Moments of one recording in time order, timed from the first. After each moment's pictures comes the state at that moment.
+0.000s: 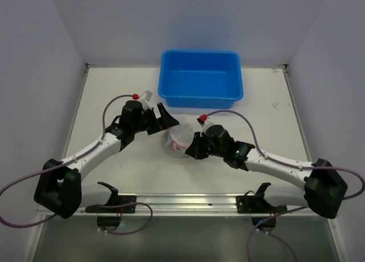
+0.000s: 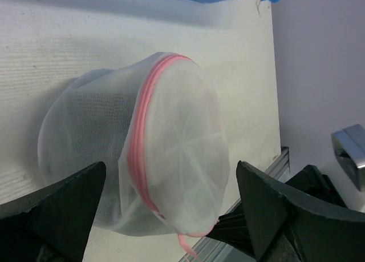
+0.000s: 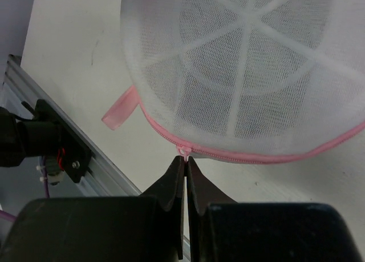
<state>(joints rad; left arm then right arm) -0.44 1.28 0.74 0.00 0.39 -0.78 0.89 1.17 0.64 -0.05 -0.07 0.66</state>
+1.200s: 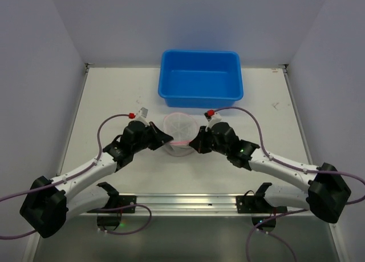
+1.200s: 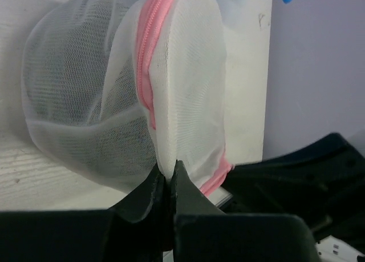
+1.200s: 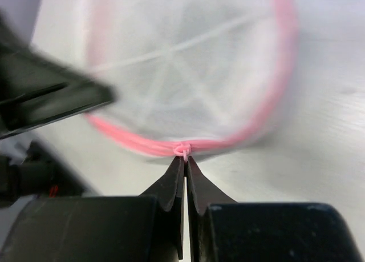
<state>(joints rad) -0.62 1.05 0.51 0.04 0.10 -1.07 0.89 1.19 0.67 0.00 0.02 0.68</state>
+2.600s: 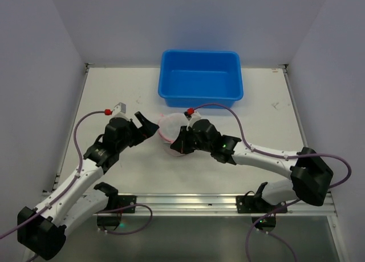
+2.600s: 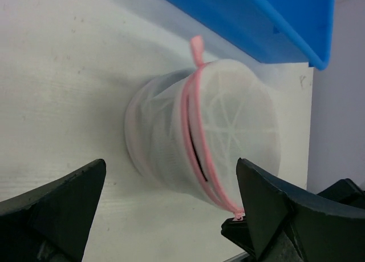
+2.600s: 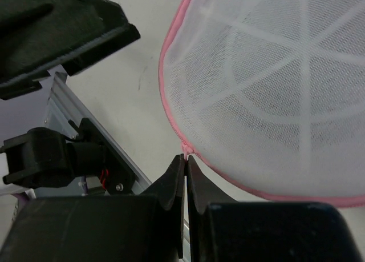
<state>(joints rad) -0.45 0.83 0.61 -0.28 -0.03 -0.88 0.96 1.37 0.82 0.04 -0.06 0.76</state>
